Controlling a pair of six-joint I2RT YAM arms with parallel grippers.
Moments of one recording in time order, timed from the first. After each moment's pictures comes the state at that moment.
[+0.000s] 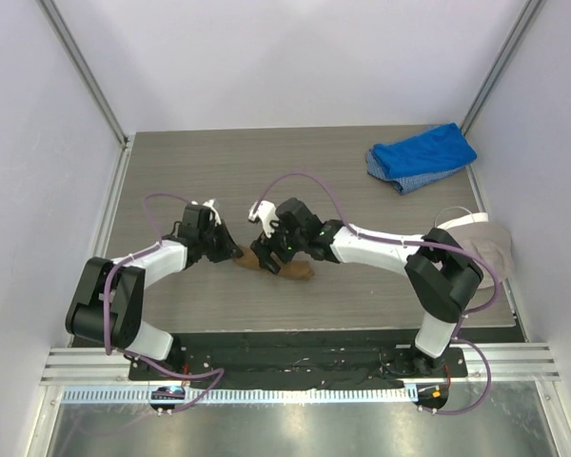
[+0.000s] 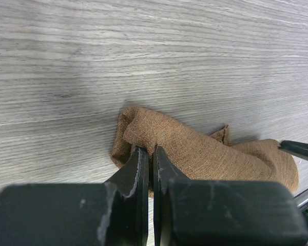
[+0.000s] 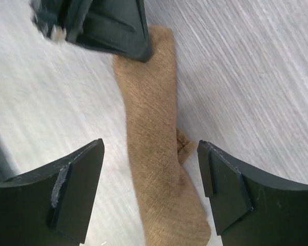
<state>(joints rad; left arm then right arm) -0.27 1.47 0.64 -0.03 0.27 -0.58 0.85 1.76 1.18 -0.15 -0.24 -0.06</state>
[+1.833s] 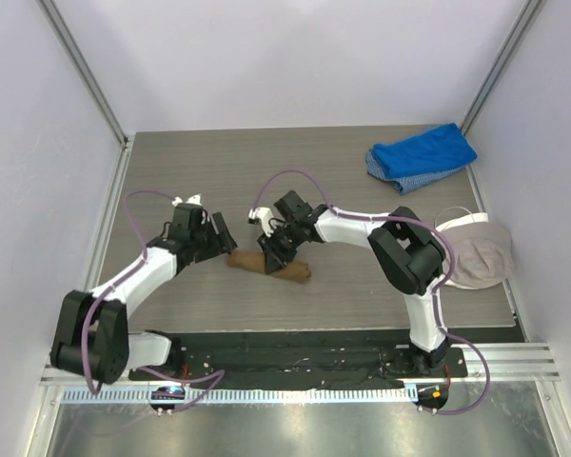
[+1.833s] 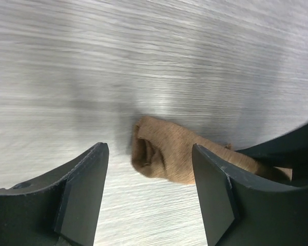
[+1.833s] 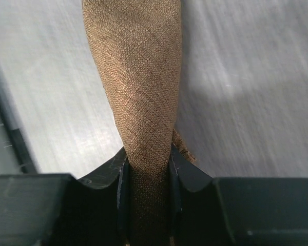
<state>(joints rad) -0.27 1.31 0.68 -0.22 0.09 -0.58 0.78 2.02 1.32 -0.30 -0.55 -0.13</state>
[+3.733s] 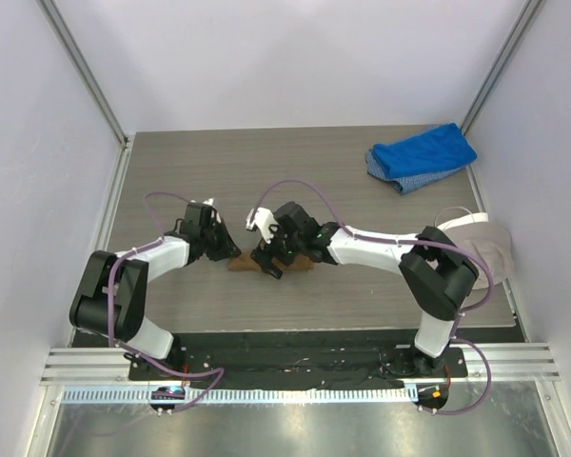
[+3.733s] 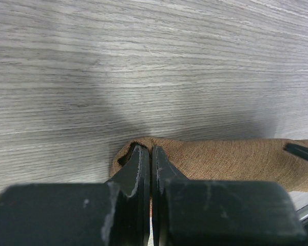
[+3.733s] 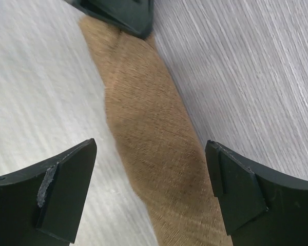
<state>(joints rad) -0.27 1.52 0.68 -0.06 0.23 -0.60 0.86 1.77 1.13 -0.11 -0.20 -0.19</state>
